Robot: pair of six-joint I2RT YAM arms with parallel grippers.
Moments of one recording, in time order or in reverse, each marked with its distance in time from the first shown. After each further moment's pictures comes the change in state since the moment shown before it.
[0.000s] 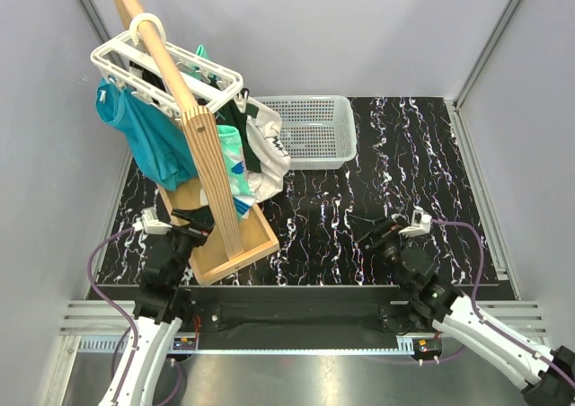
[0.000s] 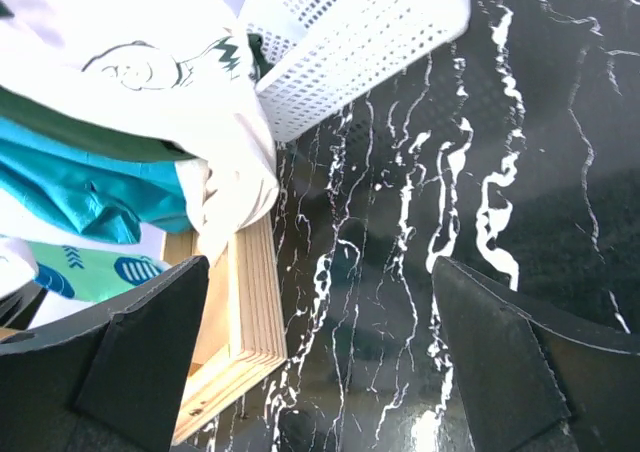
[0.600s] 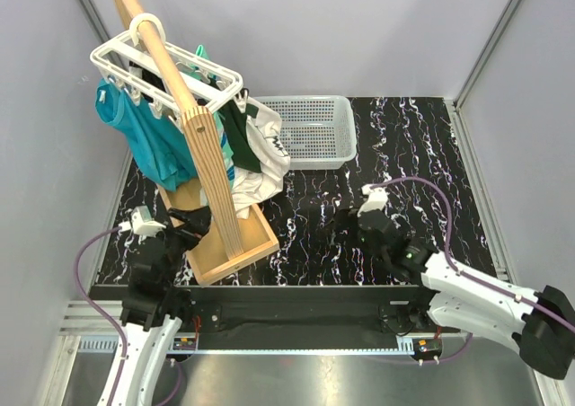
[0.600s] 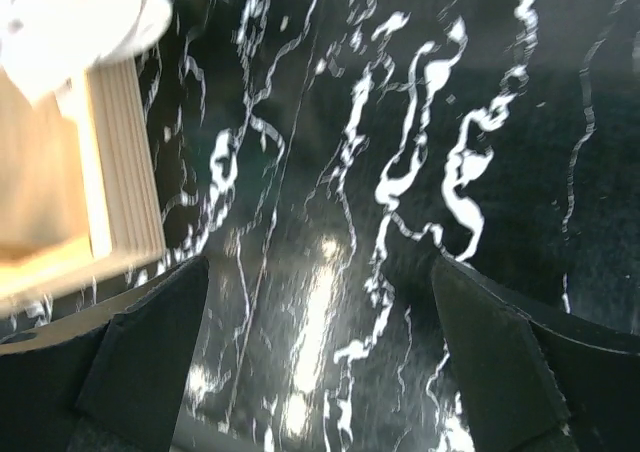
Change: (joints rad) left arm 0.000 0.026 0.212 -0.332 -0.105 0.193; right arm 0.036 0.594 0.435 -0.319 -0.156 -0.287
